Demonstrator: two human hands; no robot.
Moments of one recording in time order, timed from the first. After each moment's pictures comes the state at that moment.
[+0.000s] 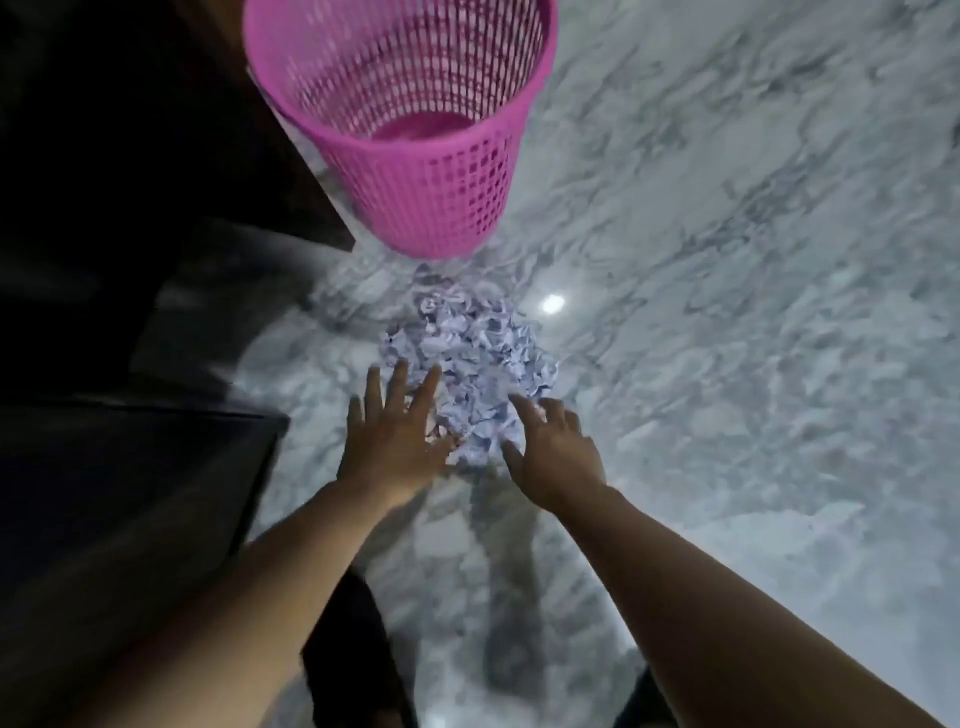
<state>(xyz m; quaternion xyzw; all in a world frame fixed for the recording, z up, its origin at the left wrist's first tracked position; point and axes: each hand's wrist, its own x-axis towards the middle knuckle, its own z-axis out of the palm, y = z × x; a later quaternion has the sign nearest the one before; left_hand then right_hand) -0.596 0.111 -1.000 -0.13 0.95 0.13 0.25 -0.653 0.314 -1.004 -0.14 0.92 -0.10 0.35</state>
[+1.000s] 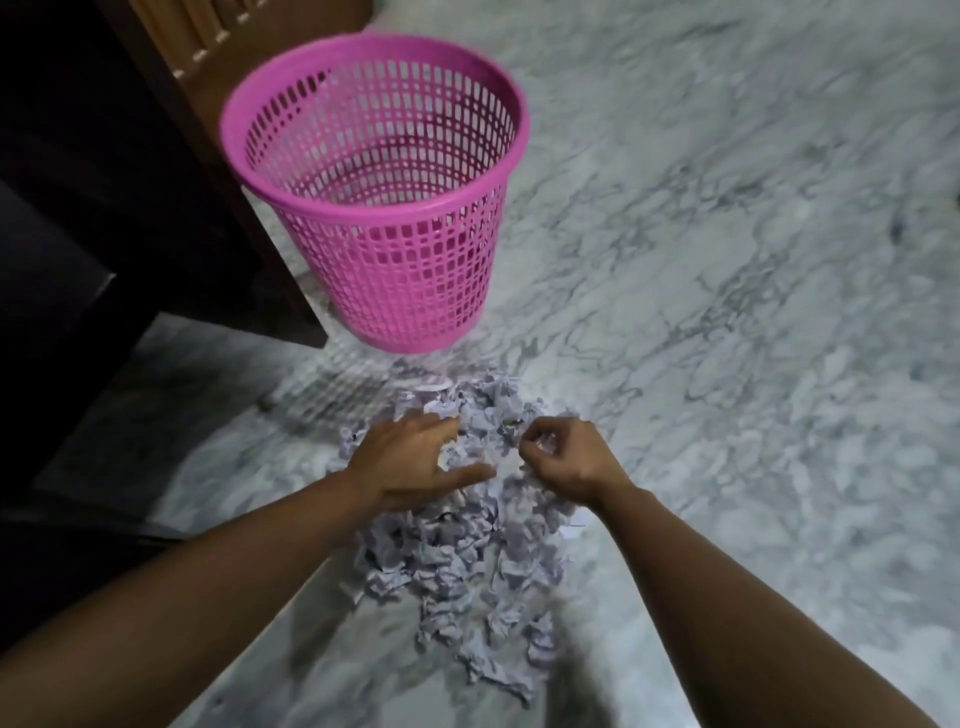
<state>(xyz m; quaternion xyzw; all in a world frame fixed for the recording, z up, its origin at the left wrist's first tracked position) -0.703 0.093 -1.077 0.07 0.98 0.14 0.13 -0.767 0.327 -1.085 -0.11 0.89 -0.38 0.23</state>
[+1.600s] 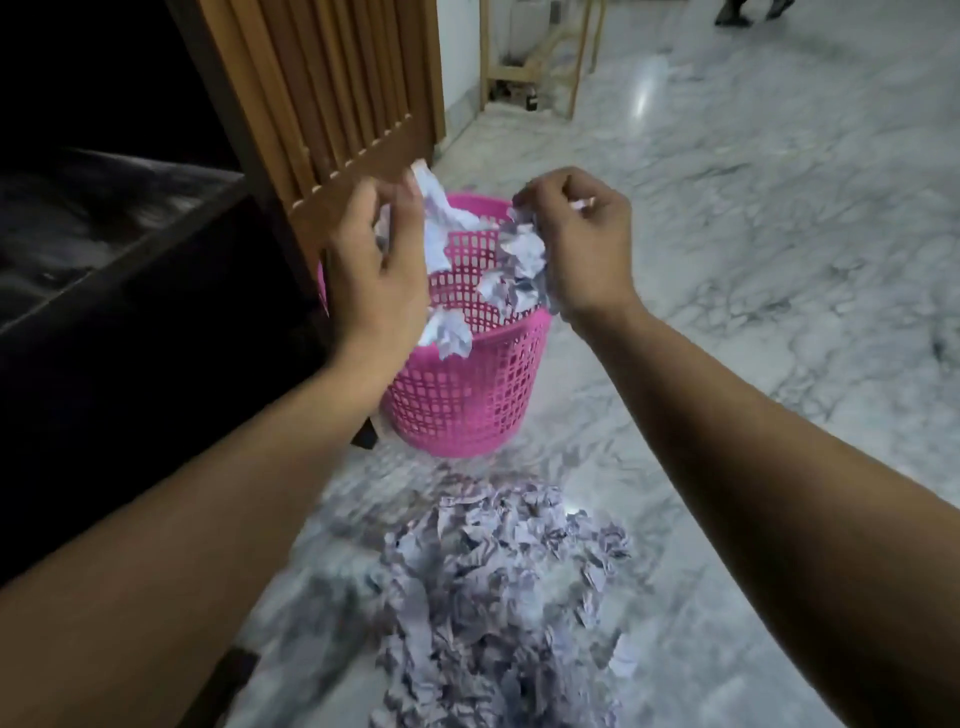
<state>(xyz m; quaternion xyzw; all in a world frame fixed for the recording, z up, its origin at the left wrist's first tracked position) -0.810 0.050 -0.837 -0.06 0.75 0.45 -0.47 -0.906 0.187 -0.839 -0.18 0.68 -0.71 -0.11</state>
